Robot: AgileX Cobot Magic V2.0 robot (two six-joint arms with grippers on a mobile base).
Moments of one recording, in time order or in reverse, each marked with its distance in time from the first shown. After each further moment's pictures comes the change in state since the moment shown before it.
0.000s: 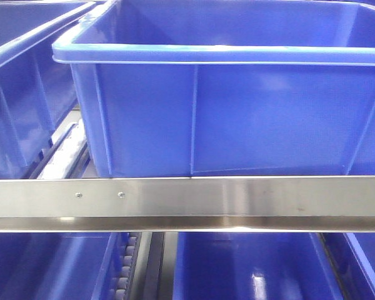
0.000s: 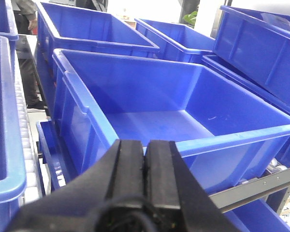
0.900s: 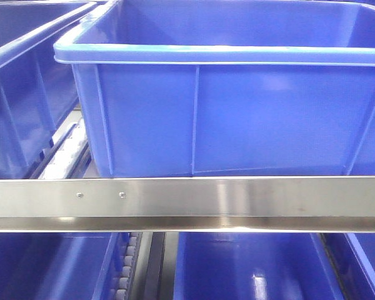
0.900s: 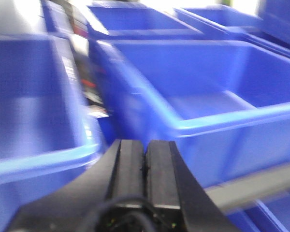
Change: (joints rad) left arm 0.216 -0.304 0.111 -0.649 0.176 0.781; right arm -0.001 0.000 0.000 0.002 -0.002 -0.001
